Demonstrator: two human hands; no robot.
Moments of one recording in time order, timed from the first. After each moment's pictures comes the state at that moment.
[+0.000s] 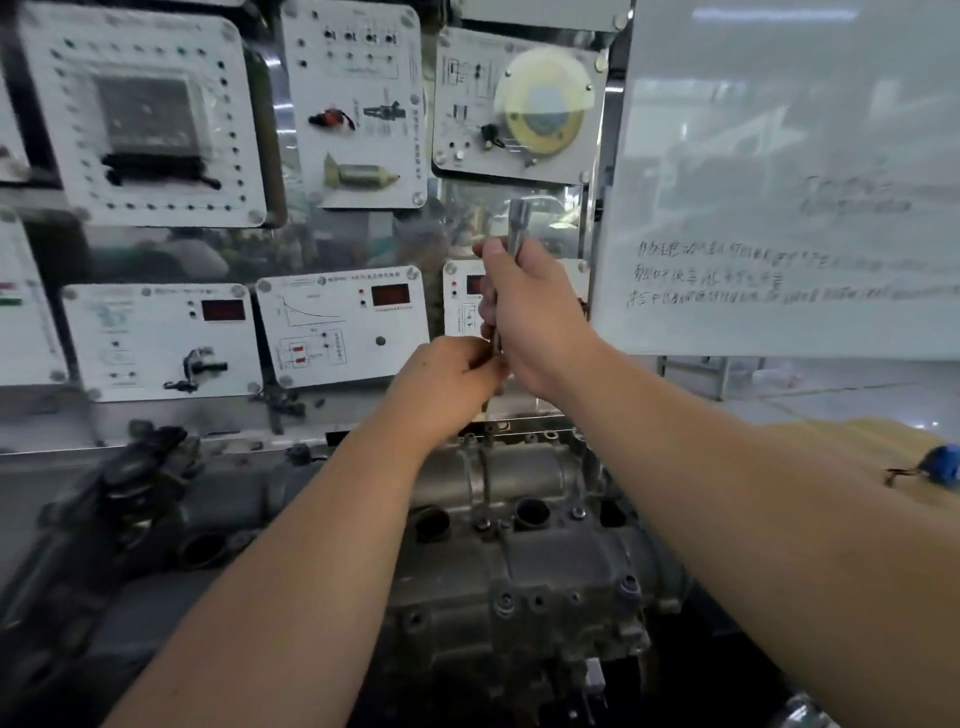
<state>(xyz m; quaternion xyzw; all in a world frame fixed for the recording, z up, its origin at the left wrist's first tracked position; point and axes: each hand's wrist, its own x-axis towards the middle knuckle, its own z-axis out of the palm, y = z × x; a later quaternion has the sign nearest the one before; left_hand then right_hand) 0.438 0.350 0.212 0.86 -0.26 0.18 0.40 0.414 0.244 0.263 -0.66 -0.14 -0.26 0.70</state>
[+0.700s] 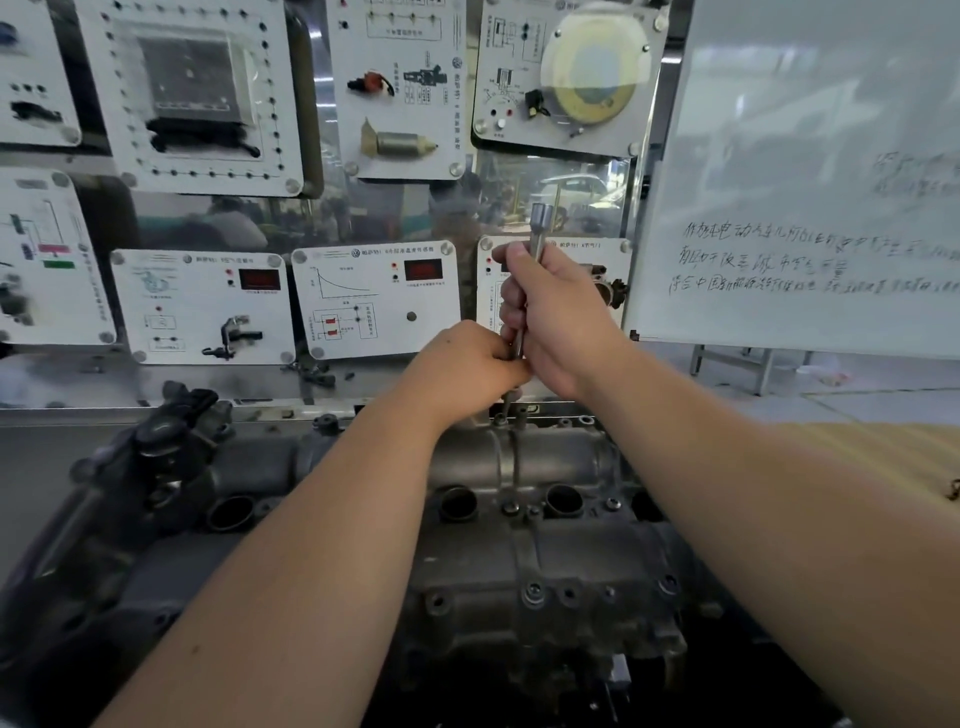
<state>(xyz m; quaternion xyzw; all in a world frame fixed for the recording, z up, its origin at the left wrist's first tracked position) 0.447 0.360 0.209 0.89 -0.23 0.12 0.38 0.432 0.250 0.241 -0.62 -0.16 -0.15 0.75</state>
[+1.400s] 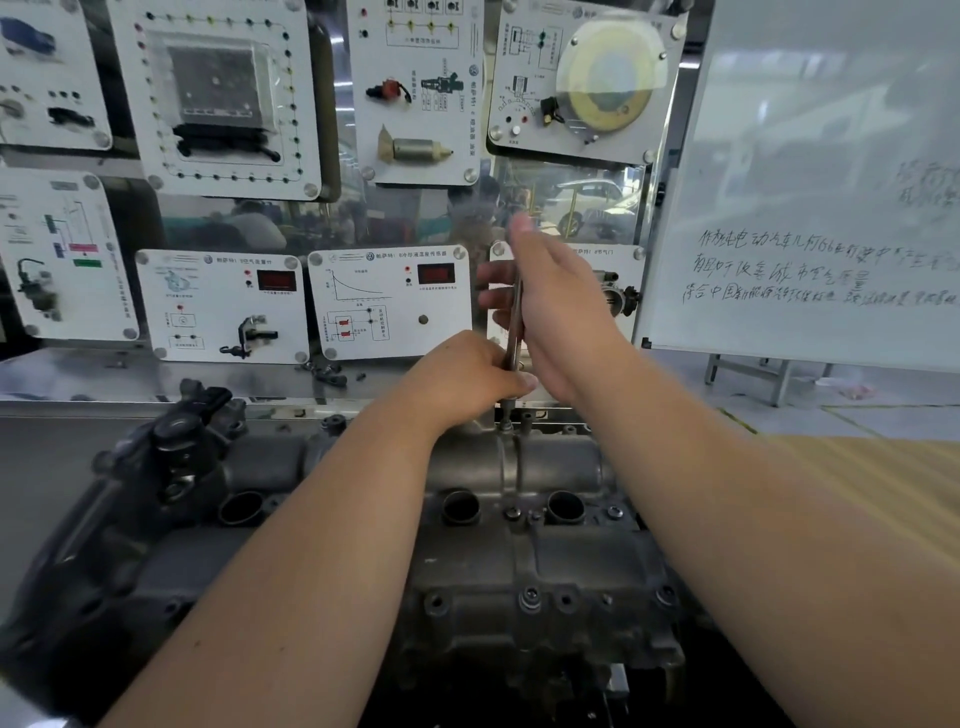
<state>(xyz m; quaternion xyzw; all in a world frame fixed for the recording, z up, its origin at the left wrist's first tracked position) 0.453 0.366 0.206 0.90 -0.18 0.09 0.39 0.430 0.257 0.248 -0.65 -0.17 -0.20 0.72</state>
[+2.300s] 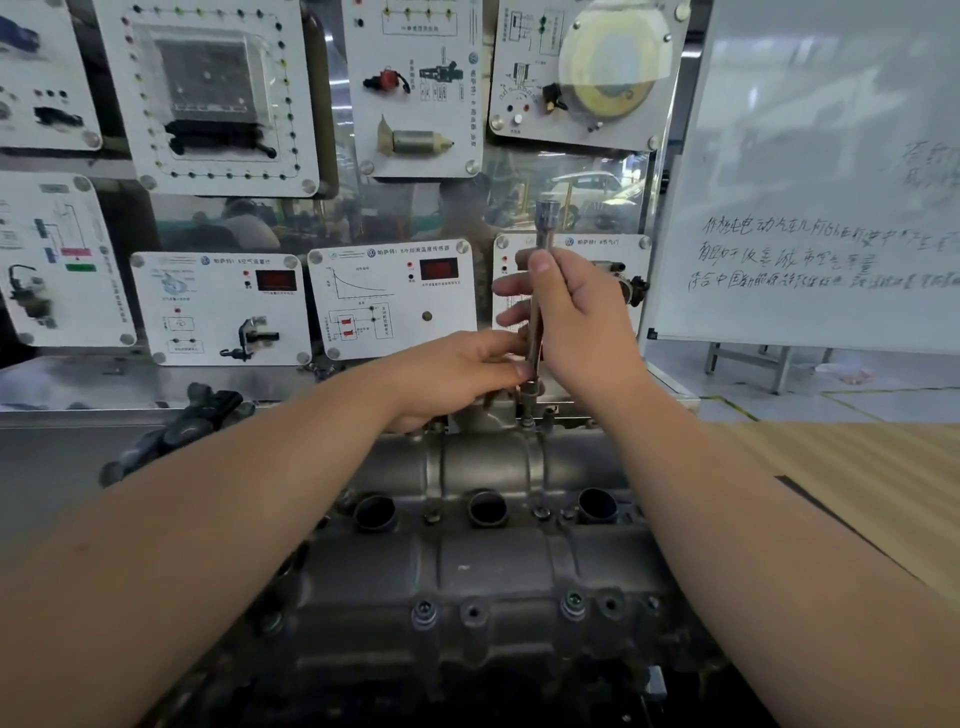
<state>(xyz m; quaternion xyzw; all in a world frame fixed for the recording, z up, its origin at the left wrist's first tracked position) 0.472 0.401 0.204 0.84 -0.33 -0.05 0.43 0.434 0.253 0.220 -0.71 -0.21 -0.34 0.58</state>
